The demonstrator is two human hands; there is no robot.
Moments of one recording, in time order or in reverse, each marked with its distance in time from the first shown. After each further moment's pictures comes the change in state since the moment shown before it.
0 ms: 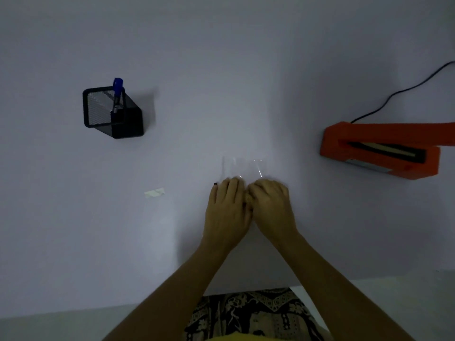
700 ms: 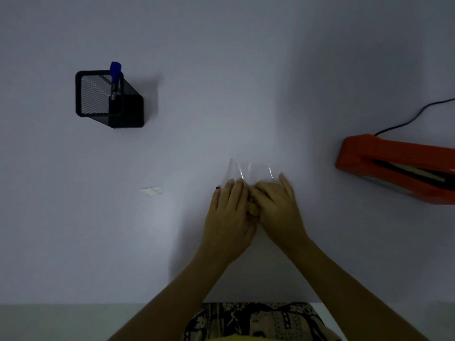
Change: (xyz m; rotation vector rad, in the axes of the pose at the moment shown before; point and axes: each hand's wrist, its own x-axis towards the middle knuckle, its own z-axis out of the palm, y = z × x) left_hand 0.003 0.002 -0.001 0.033 -0.060 -0.023; right_hand 0.016 0.023 -0.001 0.038 -0.003 -0.205
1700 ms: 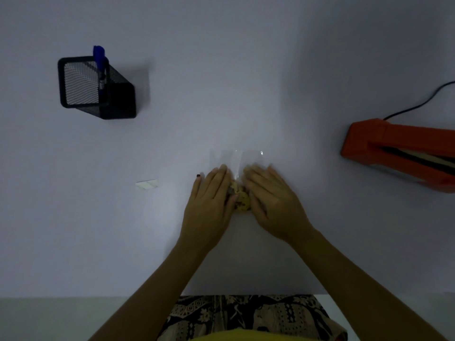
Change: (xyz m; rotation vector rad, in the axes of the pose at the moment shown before) left_hand -0.002 -0.034 -0.003 -0.121 0.012 -0.045; right_hand 0.001 0.001 -0.004 0.149 -0.042 -0.061
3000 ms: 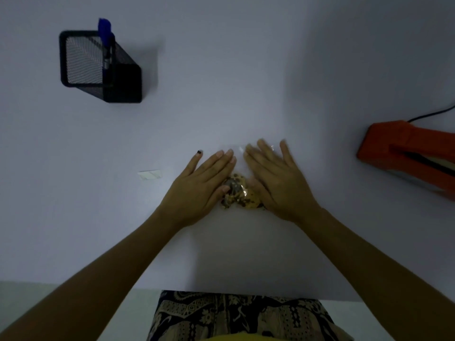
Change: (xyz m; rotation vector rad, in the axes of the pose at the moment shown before) left_hand 0.021 -0.051 -0.016 0.249 -0.222 0.242; right_hand 0.037 0.014 -0.004 -0.145 -0.230 -0.066
